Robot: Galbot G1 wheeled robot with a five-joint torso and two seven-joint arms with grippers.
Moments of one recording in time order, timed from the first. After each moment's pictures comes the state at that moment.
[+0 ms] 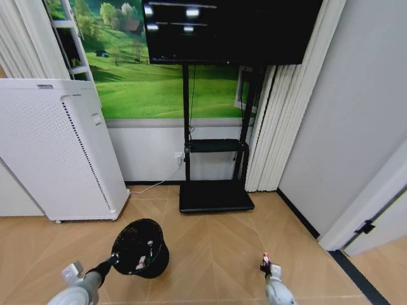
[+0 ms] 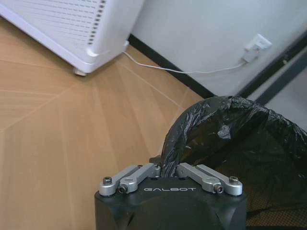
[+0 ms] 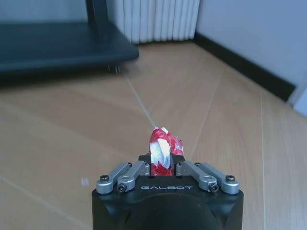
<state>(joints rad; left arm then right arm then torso) 1.65 -1.09 -0.73 -2.03 -1.24 0.43 -0.41 -1.23 1.21 0.43 1.16 0.49 -0.04 0.27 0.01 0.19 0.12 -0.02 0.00</state>
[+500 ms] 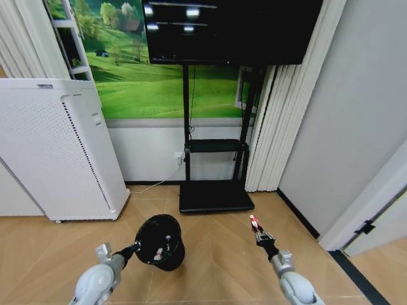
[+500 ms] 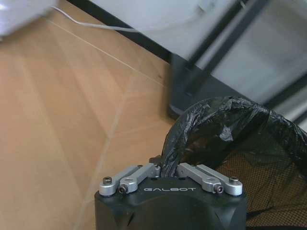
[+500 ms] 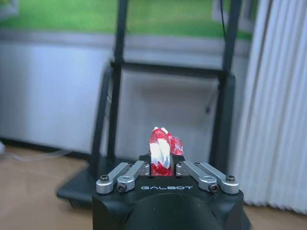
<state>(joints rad) 1.33 -1.00 -0.37 -1.78 -1.21 0.44 -0.28 -1.47 1.08 0.49 1.71 0.35 0.23 -0.11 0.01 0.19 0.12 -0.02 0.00</state>
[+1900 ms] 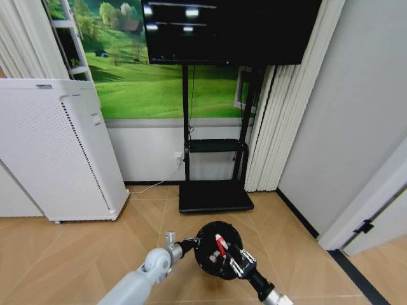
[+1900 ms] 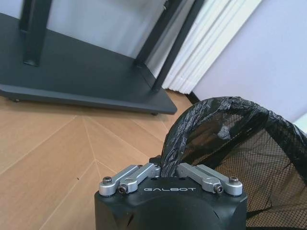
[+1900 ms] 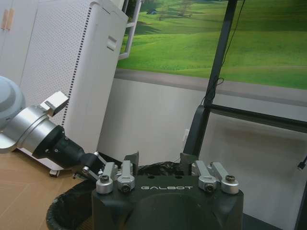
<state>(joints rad) 1.01 -1.09 0.11 -1.64 -1.03 0.37 -0.01 -1.76 1.16 0.46 1.93 0.08 0.46 -0.26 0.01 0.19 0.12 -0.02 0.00</state>
